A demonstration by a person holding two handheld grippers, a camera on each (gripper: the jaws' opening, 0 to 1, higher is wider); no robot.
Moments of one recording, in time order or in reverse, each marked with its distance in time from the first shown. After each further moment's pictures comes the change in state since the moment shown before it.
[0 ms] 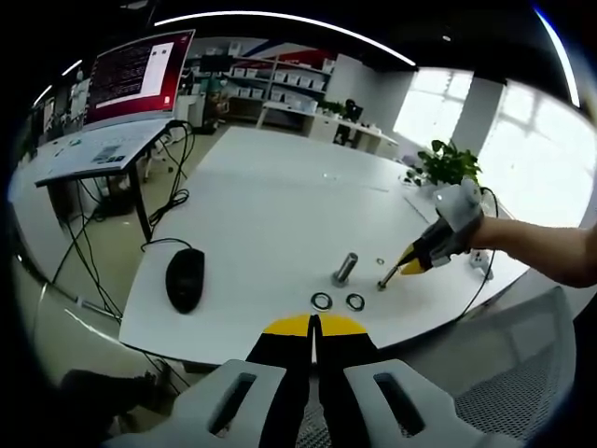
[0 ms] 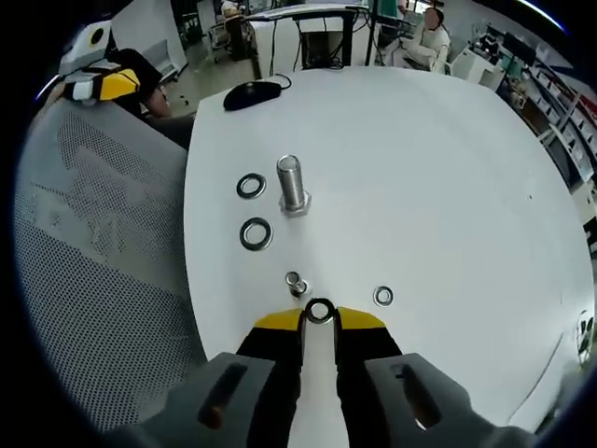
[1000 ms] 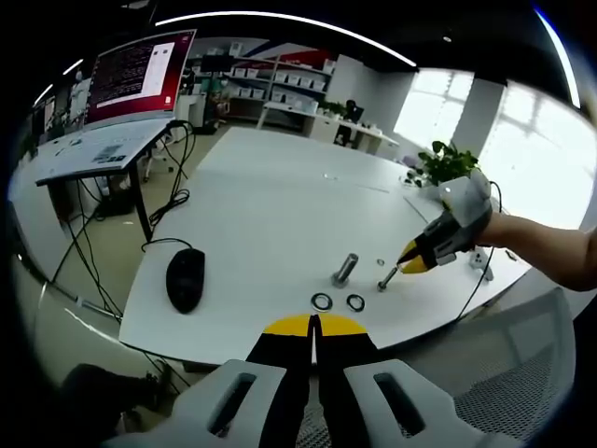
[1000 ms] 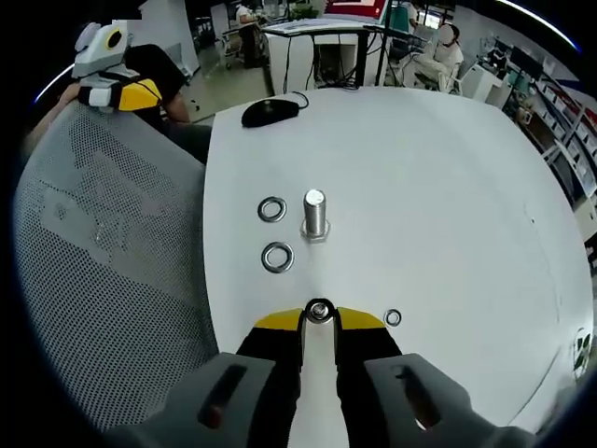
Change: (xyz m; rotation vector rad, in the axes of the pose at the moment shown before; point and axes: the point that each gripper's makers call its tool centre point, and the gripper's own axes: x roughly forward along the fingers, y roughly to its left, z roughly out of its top) left arm 0.000 -0.001 0.000 -0.003 -0.003 0.001; right arm -0.004 0.014 0.021 -0.047 -0.035 0.023
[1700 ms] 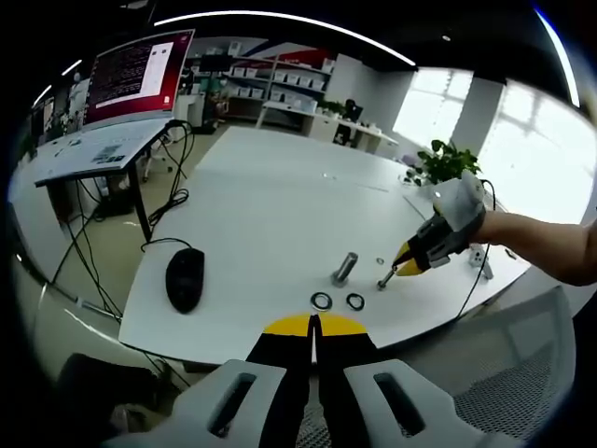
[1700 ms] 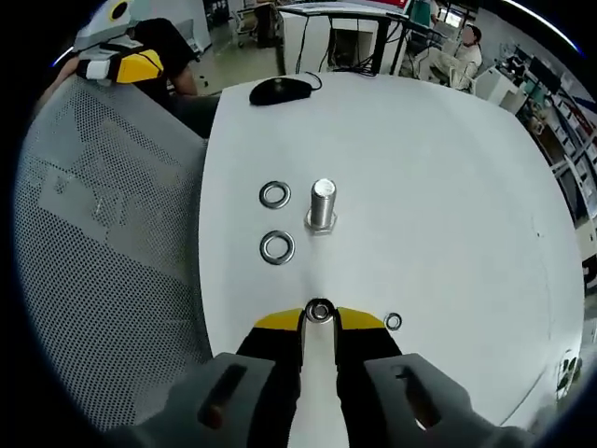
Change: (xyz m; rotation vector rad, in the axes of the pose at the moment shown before) left arm 0.000 -0.002 0.000 0.003 0.004 -0.002; right arm 0.013 0.000 -0.004 -0.078 0.080 0.001
